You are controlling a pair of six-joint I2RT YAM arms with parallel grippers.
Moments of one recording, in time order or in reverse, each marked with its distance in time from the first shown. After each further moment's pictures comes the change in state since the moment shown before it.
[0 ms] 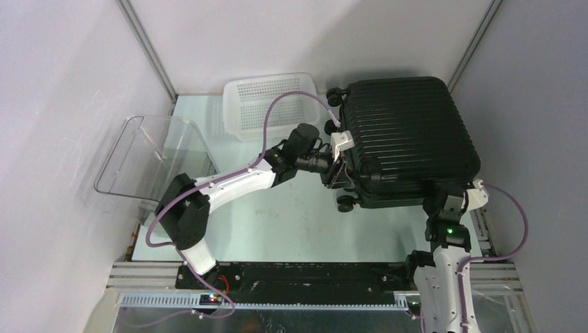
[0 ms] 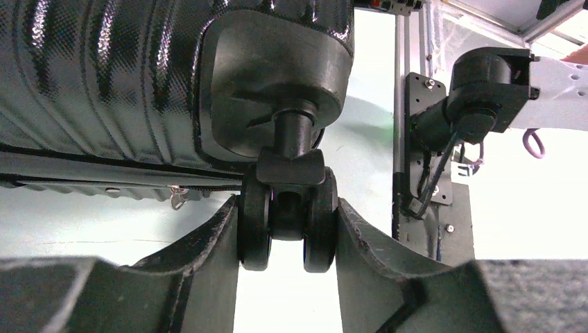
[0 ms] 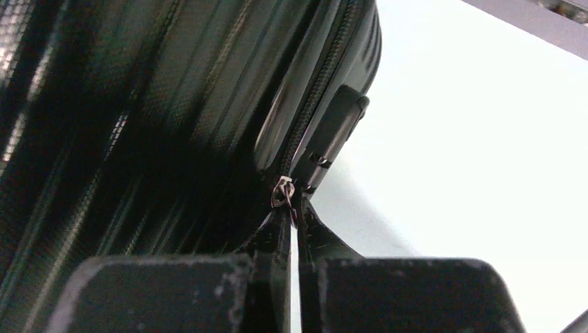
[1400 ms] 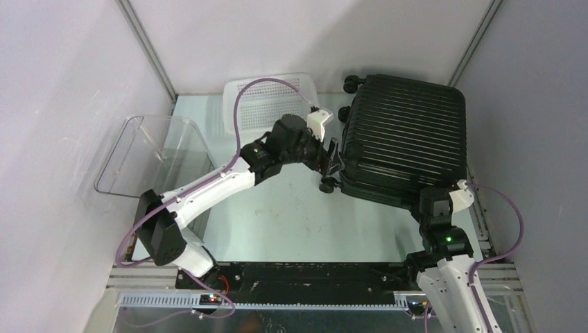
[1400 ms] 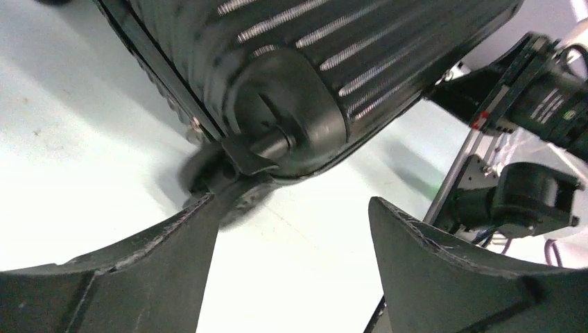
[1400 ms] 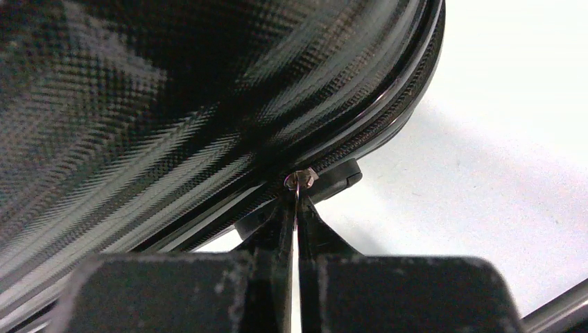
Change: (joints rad) left arm 0.022 -0.171 0.086 -0.245 -0.404 -0.219; right arm 0.298 -0.080 0.043 -0.207 0.106 0.113
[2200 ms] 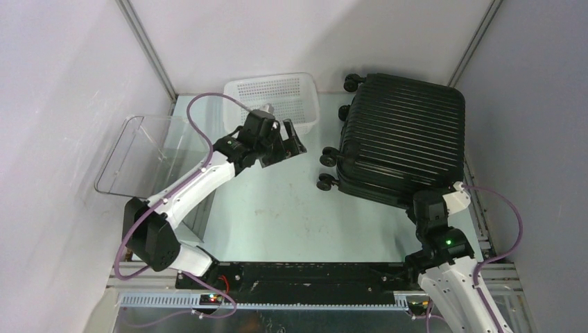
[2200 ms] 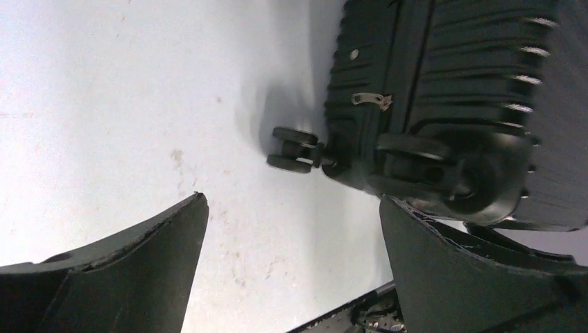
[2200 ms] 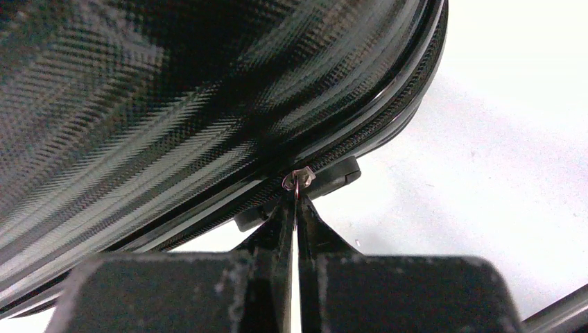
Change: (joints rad) left arm 0.207 -0.076 -0.087 -0.242 -0.217 -0.533; right arm 0.154 -0.018 0.000 -0.039 0.097 0.092
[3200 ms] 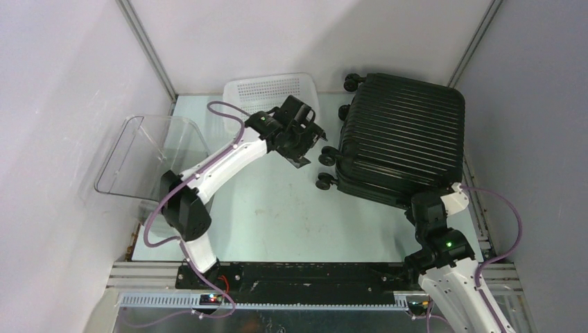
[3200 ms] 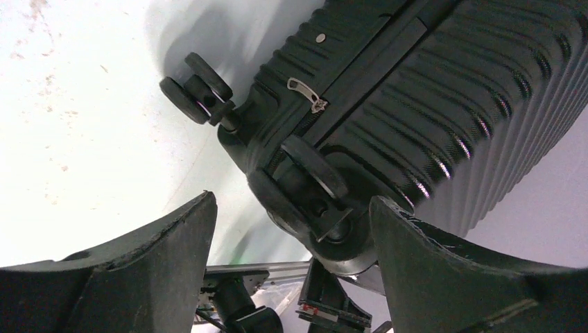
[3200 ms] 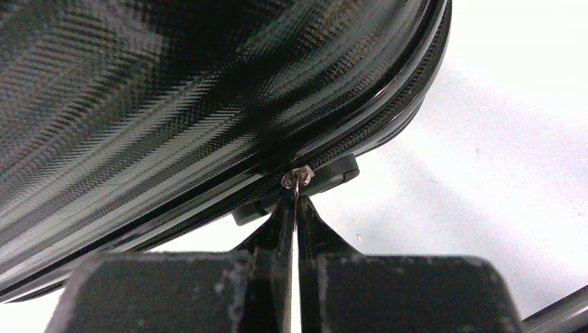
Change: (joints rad) left arm -0.120 0.290 0.429 -0.399 -0.089 -0.713; right arm 0.043 -0.027 -0.005 -0.022 0.018 0.015
